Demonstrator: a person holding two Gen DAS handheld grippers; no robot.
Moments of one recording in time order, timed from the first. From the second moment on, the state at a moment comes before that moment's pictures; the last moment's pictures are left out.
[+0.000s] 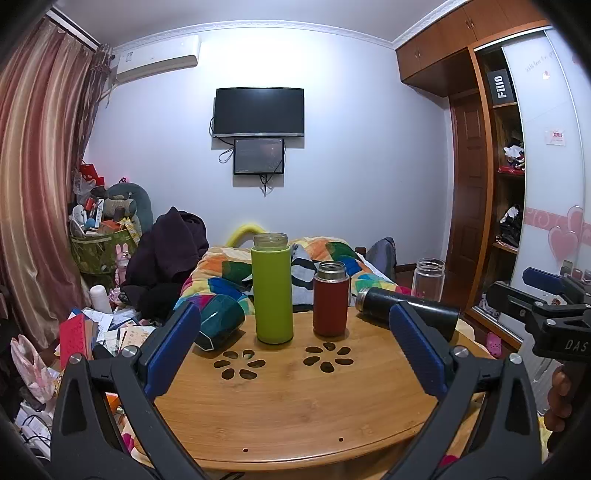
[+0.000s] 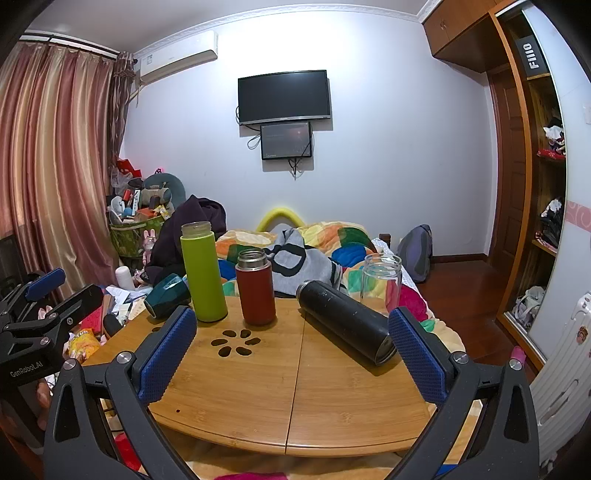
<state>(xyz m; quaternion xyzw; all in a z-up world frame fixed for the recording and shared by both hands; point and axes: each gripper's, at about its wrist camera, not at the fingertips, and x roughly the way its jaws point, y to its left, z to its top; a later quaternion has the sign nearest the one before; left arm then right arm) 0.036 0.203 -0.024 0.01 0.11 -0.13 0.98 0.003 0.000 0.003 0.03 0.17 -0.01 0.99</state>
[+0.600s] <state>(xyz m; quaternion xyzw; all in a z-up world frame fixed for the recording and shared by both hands) 0.030 0.201 -0.019 0.01 0.11 -0.14 0.98 0.001 0.002 0.003 0.02 0.17 -0.01 0.99</state>
